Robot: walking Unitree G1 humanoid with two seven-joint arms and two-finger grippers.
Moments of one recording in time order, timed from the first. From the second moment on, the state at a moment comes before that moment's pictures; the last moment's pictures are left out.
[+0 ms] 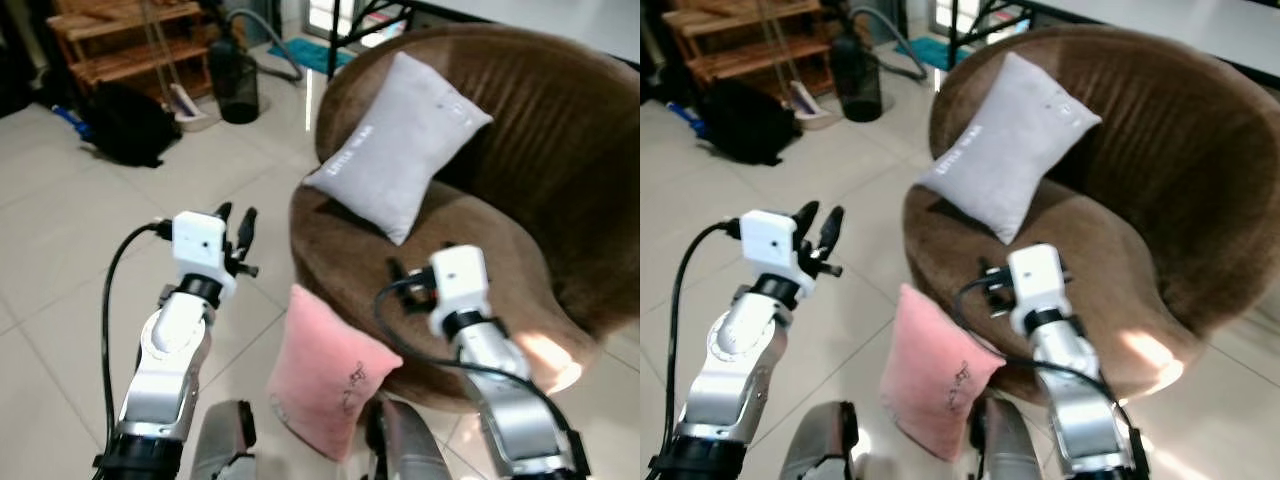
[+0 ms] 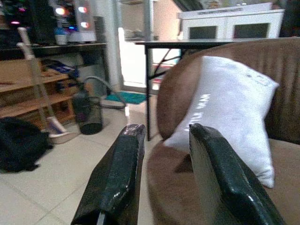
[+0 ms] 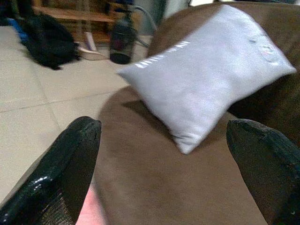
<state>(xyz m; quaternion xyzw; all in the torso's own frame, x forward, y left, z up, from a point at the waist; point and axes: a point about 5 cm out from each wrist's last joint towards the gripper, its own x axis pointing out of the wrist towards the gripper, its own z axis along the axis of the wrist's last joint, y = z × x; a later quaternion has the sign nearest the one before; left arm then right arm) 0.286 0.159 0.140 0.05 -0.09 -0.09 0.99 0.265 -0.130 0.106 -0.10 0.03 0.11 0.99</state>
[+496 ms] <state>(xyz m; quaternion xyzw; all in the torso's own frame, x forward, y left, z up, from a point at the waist) 0.277 0.160 0.127 0.05 -0.07 -0.11 0.99 0.265 -0.124 0.098 -0.08 0.05 0.11 0.99</state>
